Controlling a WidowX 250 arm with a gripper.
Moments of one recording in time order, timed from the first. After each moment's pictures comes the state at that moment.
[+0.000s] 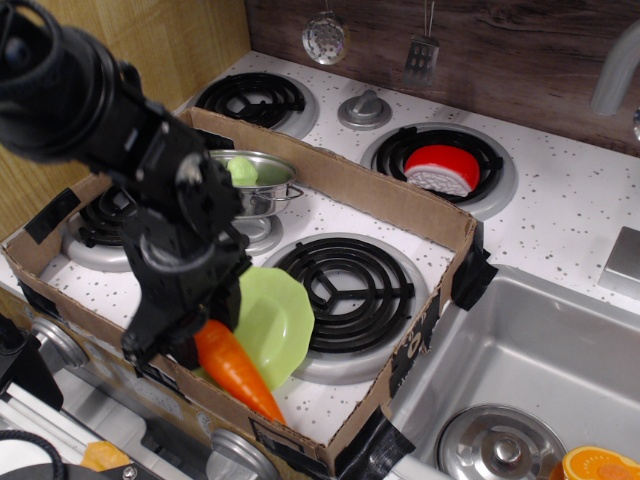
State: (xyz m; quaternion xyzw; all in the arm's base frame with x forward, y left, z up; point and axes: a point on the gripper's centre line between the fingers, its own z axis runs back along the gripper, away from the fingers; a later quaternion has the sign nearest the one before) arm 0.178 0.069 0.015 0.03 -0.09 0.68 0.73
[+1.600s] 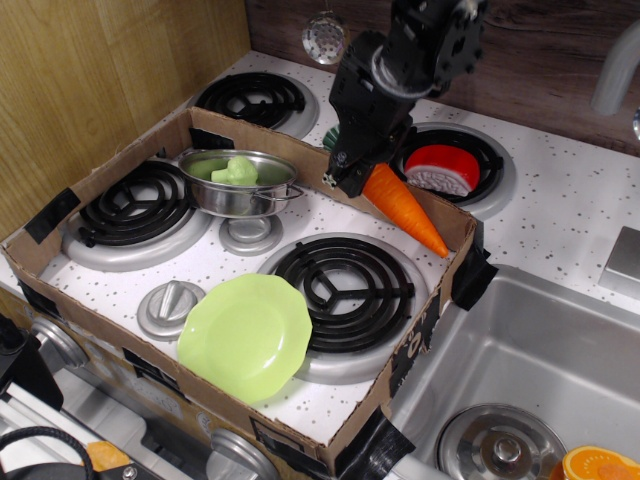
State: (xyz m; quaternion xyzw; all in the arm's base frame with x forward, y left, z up) arm 0.336 0.024 0.058 0.08 -0.20 0.66 0.72
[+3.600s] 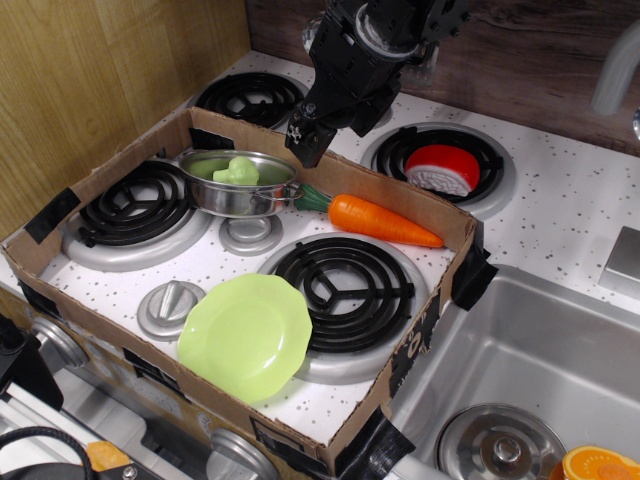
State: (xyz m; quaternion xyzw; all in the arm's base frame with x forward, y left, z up) arm 0.329 0.041 0.090 0.14 -0.21 0.61 0.75
